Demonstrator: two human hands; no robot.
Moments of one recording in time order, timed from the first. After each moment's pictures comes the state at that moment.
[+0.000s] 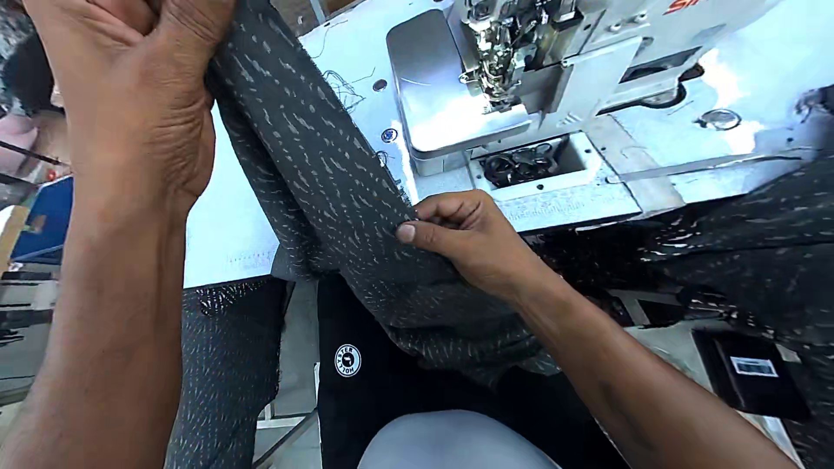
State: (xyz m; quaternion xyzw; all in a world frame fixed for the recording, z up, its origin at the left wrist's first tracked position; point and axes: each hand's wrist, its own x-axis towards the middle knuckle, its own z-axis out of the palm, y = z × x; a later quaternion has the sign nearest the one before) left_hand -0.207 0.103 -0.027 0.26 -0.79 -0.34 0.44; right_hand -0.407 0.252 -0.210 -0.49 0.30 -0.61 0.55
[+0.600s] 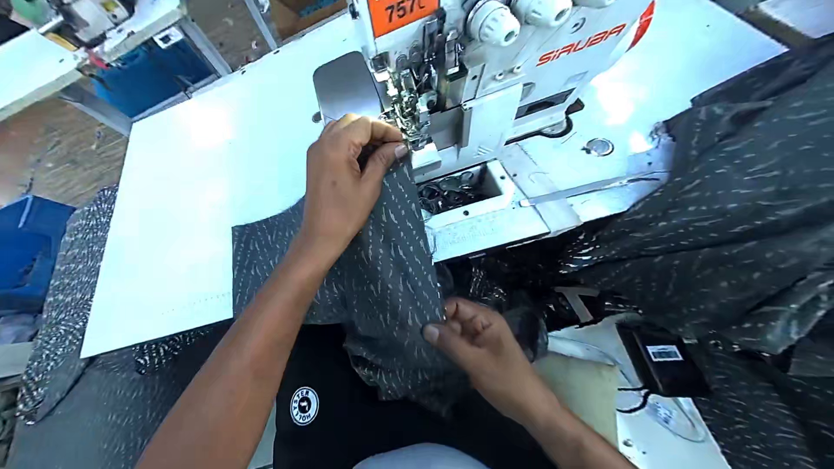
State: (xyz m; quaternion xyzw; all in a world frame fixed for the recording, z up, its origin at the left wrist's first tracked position) left_hand -0.345 0.119 -0.165 0.26 -0.87 -0.22 0.37; right_hand -0.435 0.368 -0.282 -0.36 0.48 -0.60 0.53
